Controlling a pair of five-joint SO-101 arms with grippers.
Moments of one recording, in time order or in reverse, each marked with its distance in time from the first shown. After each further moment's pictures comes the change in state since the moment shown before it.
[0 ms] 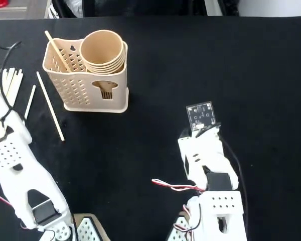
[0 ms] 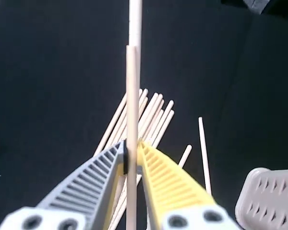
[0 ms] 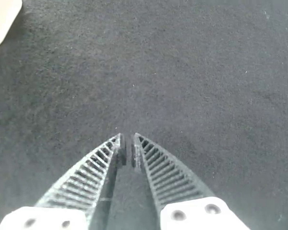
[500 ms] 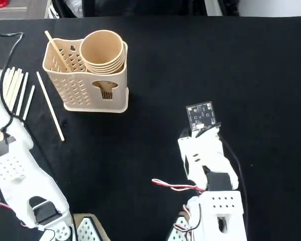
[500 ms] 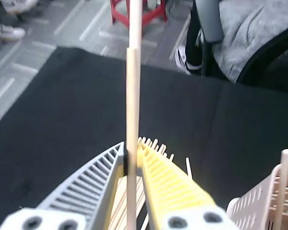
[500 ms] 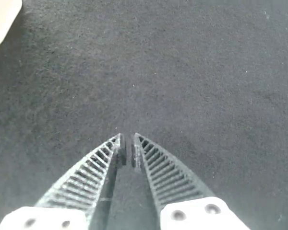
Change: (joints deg) left arm 2.1 -16.1 -0.1 0.0 0.3; right arm 0.0 0.0 0.0 0.0 0.0
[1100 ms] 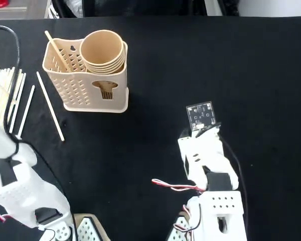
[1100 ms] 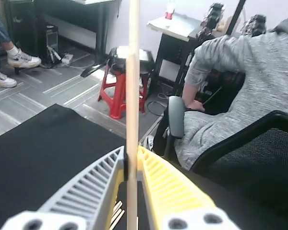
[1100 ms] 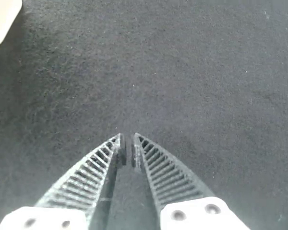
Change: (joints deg) left arm 1.9 -18.1 -0.6 0.2 18.7; right arm 0.0 0.0 0.0 0.0 0.0
